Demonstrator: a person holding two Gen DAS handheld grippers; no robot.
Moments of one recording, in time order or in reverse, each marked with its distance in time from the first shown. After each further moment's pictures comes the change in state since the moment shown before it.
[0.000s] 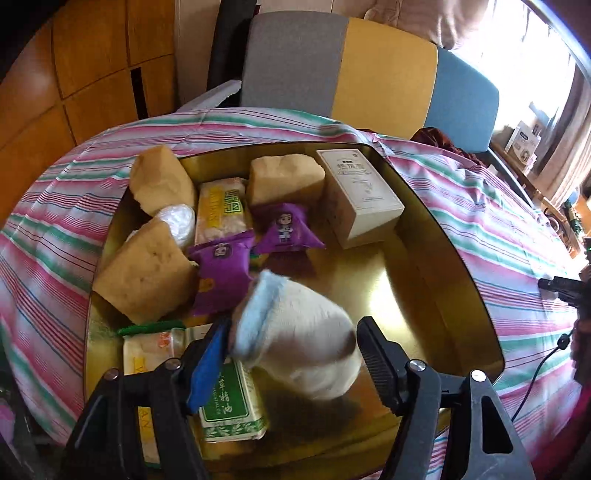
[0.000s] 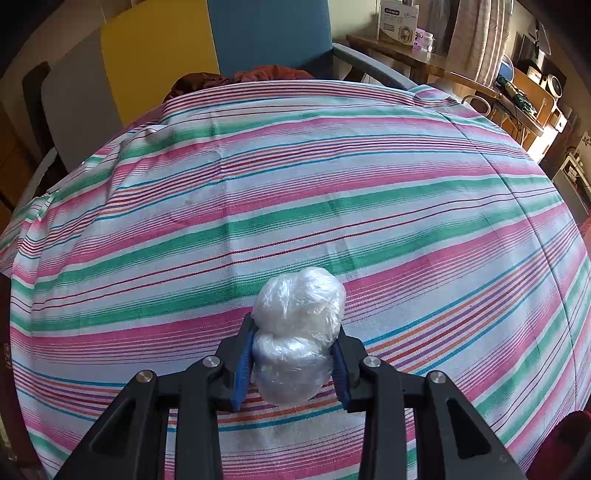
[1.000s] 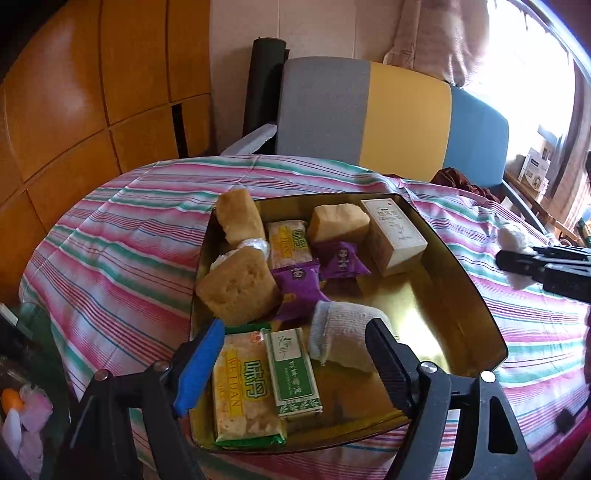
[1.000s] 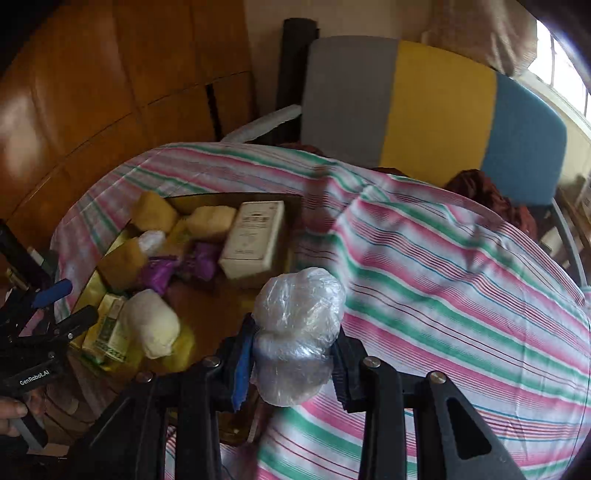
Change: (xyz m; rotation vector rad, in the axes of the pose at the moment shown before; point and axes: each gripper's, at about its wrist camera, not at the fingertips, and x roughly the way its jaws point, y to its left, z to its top) left arm -0.062 0.041 -0.017 -0.029 -0.180 0.105; right arm -0.139 0.303 -0.097 -0.716 -0.145 0.437
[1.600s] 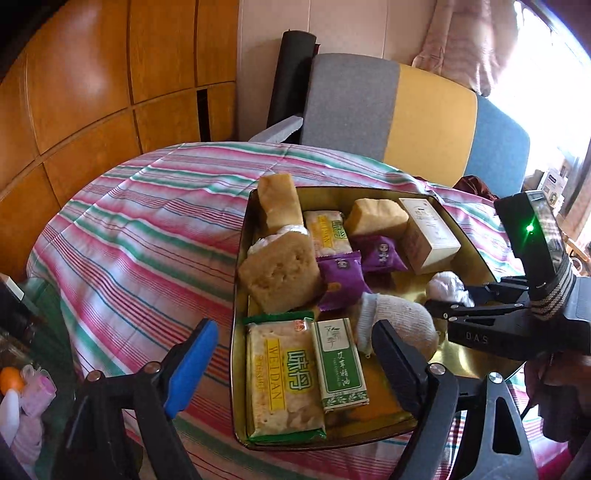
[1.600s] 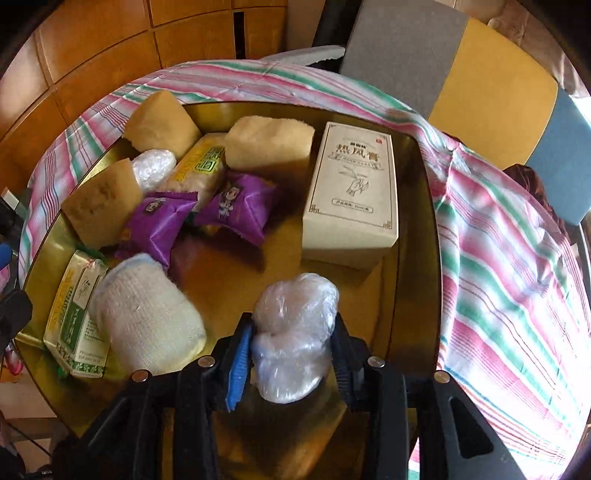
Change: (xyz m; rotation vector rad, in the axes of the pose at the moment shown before) left arm 0.008 0.034 -0.008 -0.075 0.028 0.036; right arm 0.098 0.053 -0.003 -0.080 0.200 -0.043
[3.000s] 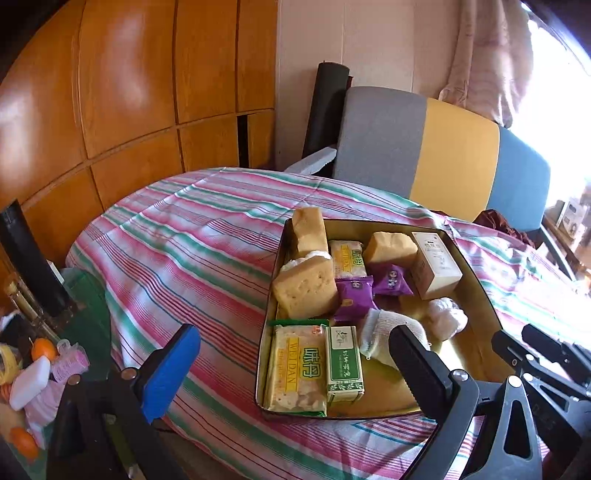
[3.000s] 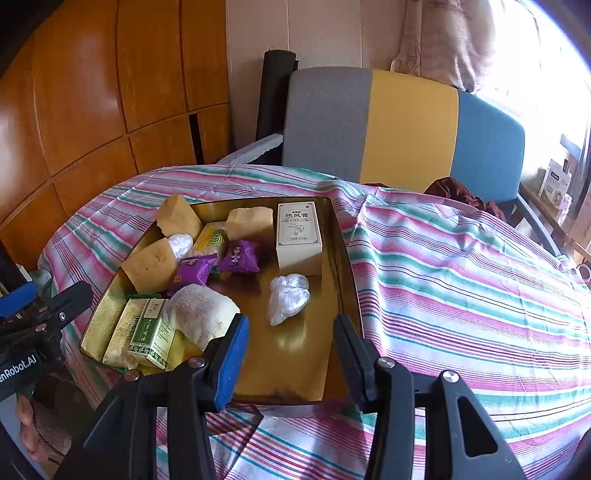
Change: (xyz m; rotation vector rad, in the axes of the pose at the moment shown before) left arm -0.053 -0.008 -0.011 -0.065 -0.131 0.135; right arm -0.110 0.016 -0.071 0.232 -0.354 -0.104
